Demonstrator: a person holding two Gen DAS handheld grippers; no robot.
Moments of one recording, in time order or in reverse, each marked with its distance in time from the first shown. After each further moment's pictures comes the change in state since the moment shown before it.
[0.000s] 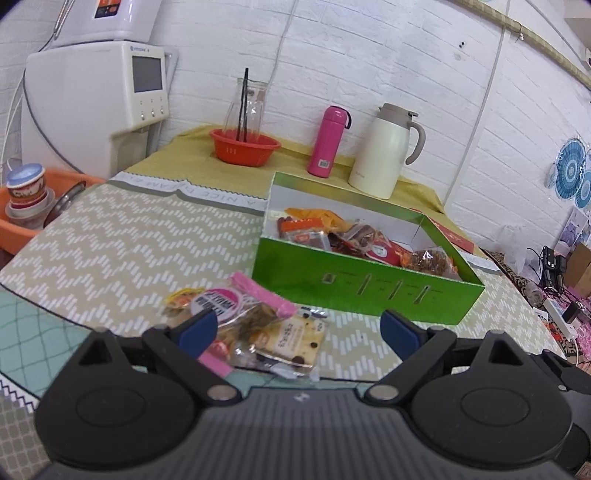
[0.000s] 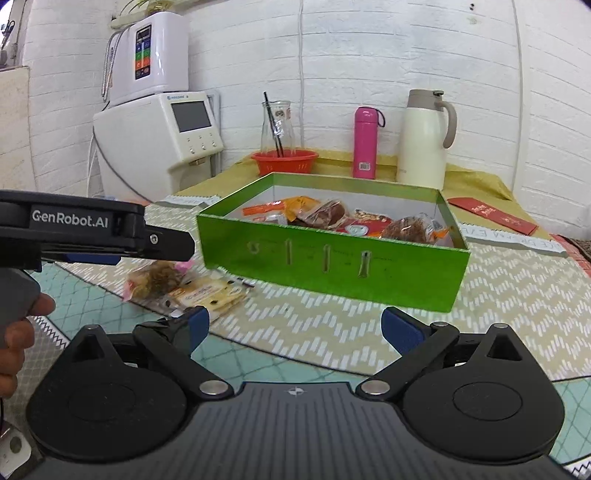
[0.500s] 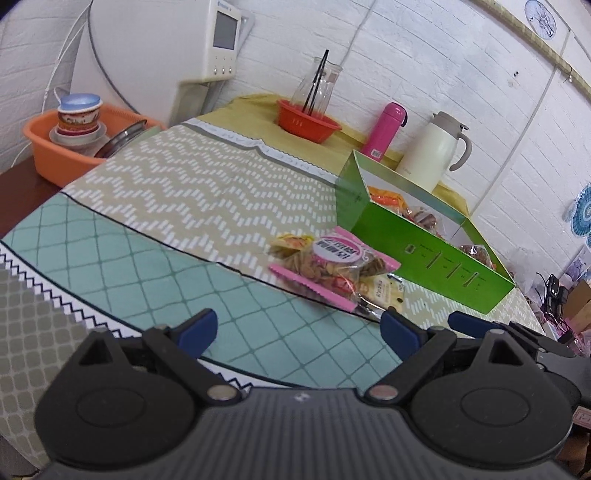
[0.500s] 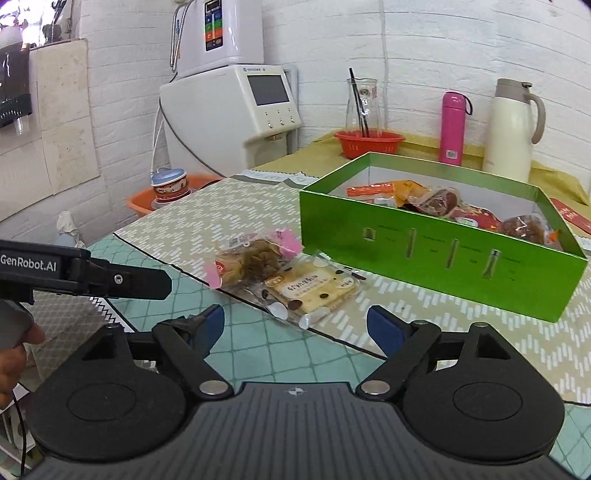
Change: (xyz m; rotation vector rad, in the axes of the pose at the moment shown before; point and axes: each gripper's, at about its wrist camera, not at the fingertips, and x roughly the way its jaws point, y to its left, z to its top) left arm -0.030 0.088 -0.029 -0.183 0.051 0.012; right arm 0.032 0.054 0.004 -0.075 0.063 0.208
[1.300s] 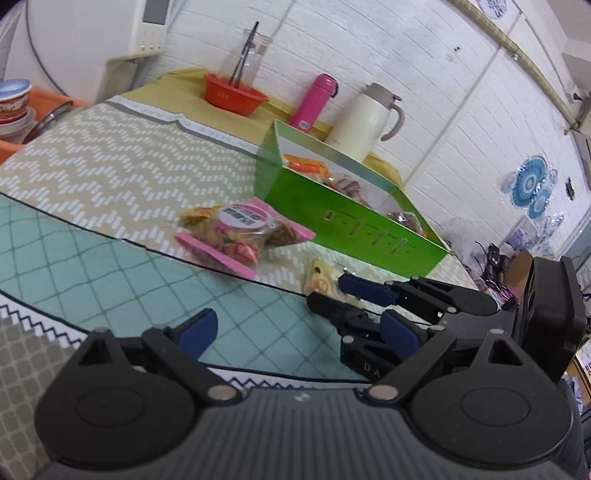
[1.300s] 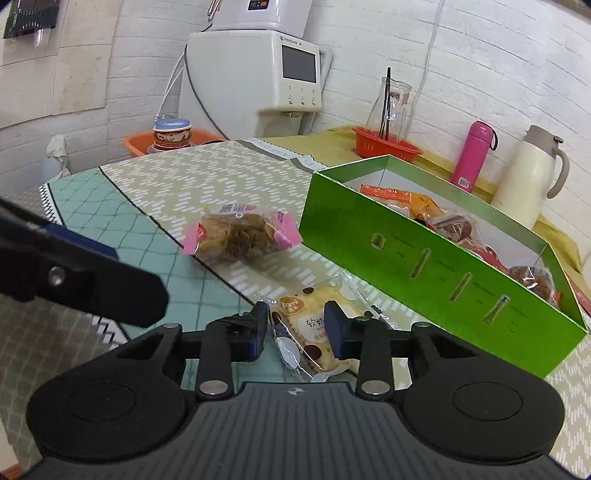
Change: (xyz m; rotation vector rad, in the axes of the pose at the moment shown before) left arm 0.012 -0.032 -0.010 0.062 0.101 -0.244; right arm 0.016 0.008 -0.006 -0.263 0.053 -0.077
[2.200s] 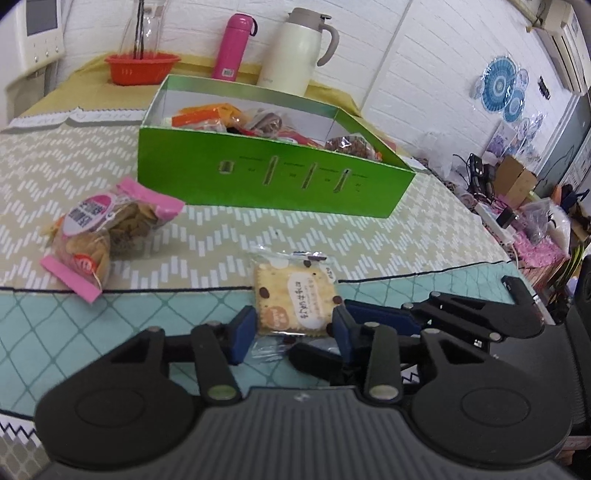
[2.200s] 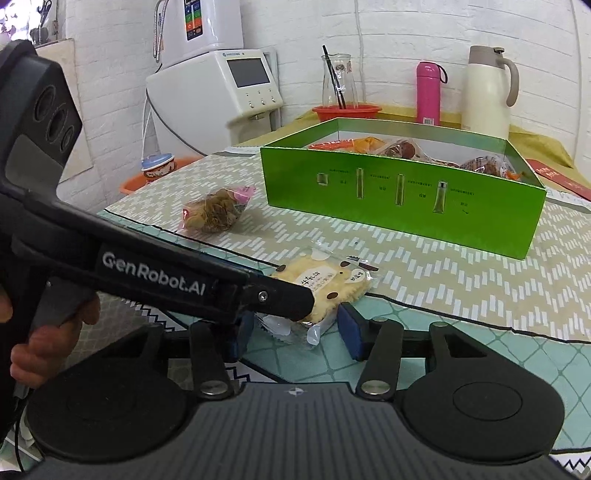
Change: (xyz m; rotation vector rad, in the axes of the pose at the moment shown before) left arm 0.079 -0.068 0.000 0.247 0.175 -0.014; right arm -0.038 -0.038 -0.046 0.318 -0.007 0.056
